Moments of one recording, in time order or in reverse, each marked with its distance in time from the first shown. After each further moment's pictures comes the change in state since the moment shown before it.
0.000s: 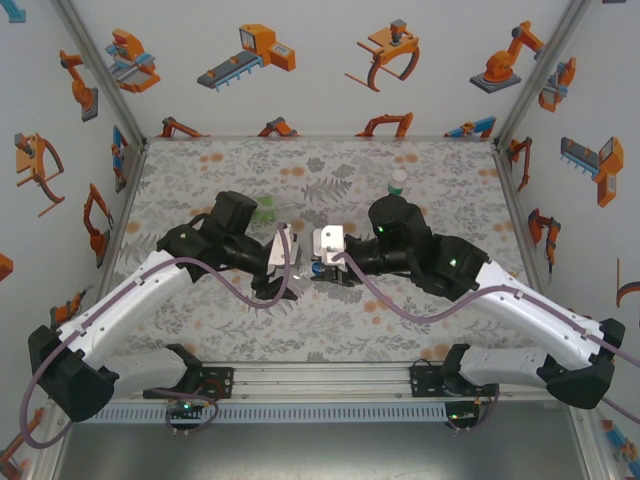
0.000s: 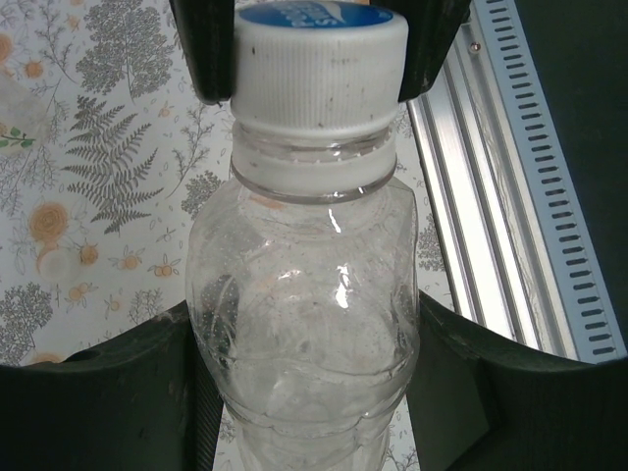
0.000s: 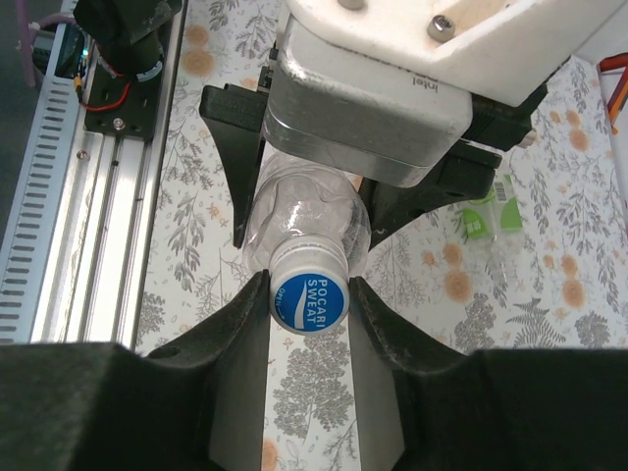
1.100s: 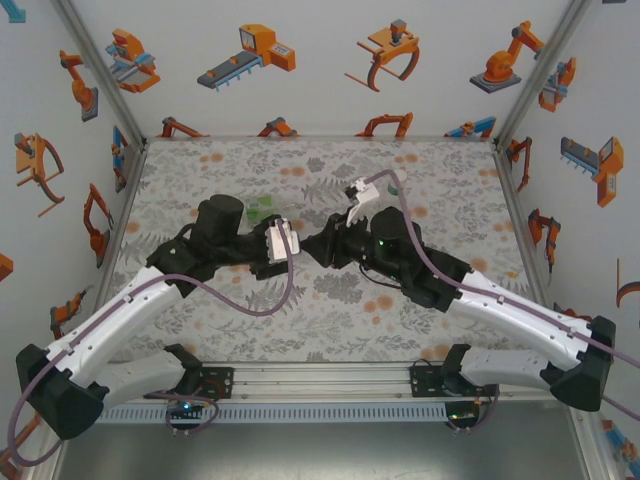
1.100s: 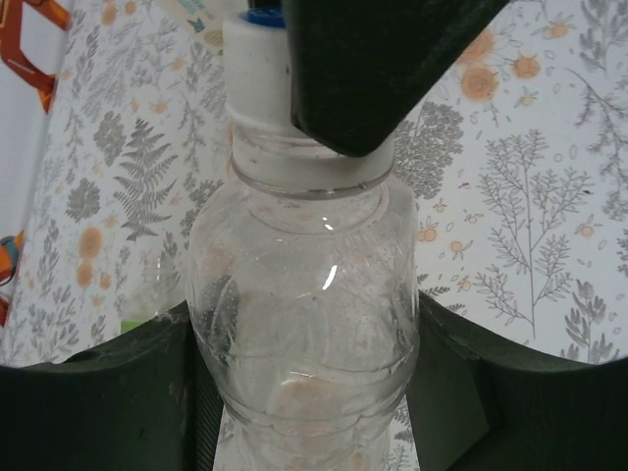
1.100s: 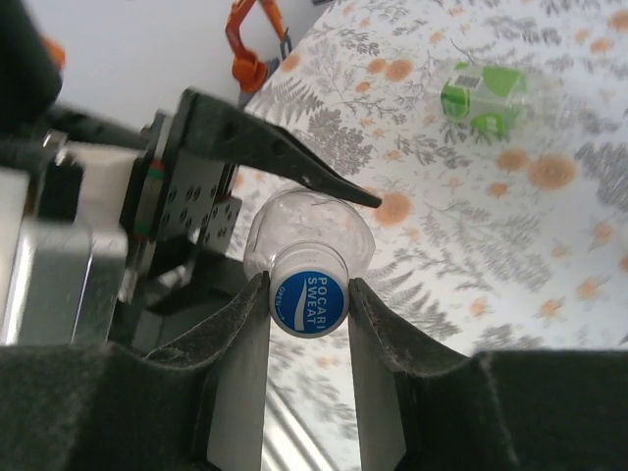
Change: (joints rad) left arm -0.005 -0.113 -0.103 0.277 -0.410 -0.088; right arm 0.007 -0.023 -0.220 0.420 0.535 1.121
